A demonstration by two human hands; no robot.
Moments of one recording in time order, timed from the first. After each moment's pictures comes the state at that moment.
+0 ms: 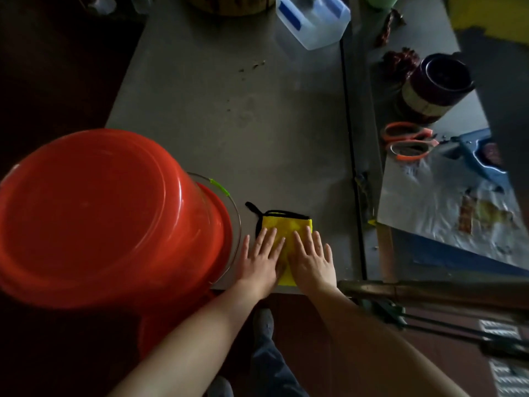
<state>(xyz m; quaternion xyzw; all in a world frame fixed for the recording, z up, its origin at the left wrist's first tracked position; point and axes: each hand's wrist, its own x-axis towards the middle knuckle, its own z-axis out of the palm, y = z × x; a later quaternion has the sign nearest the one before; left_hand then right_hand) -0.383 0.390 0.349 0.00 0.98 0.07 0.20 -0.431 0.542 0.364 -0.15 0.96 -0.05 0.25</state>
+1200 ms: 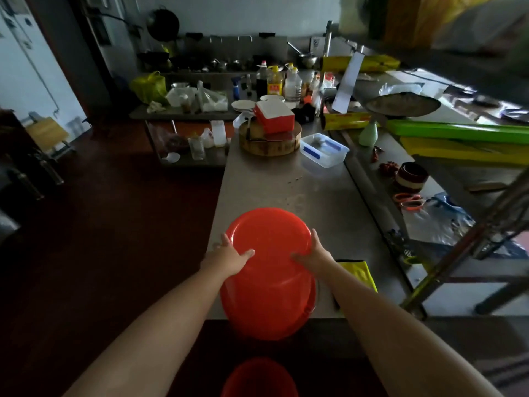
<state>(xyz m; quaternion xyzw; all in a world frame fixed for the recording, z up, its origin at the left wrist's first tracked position) -0.252 0.069 0.614 -0.29 0.92 0.20 0.15 -0.318 0.311 0.608 -0.03 0.90 -0.39 0.19</state>
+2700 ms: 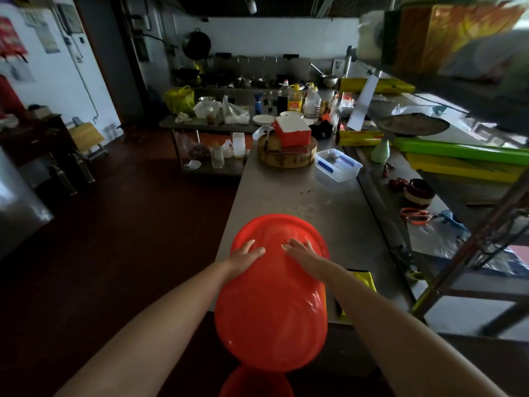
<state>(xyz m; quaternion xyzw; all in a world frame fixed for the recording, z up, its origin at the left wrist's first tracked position) -0.190 0.098 0.658 -0.24 0.82 0.50 0.15 -0.255 0.294 0.673 -0.14 0.88 -0.37 0.27</state>
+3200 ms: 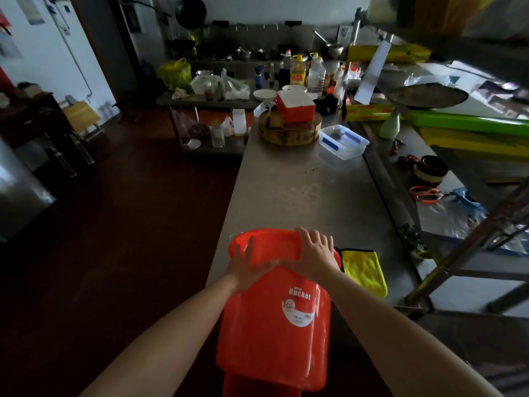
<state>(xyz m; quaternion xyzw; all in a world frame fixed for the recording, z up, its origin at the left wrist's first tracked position) -0.166 0.098 0.581 -0.20 0.88 0.42 0.12 -0.249 0.301 0.612 -0.22 0.96 -0.17 0.07</state>
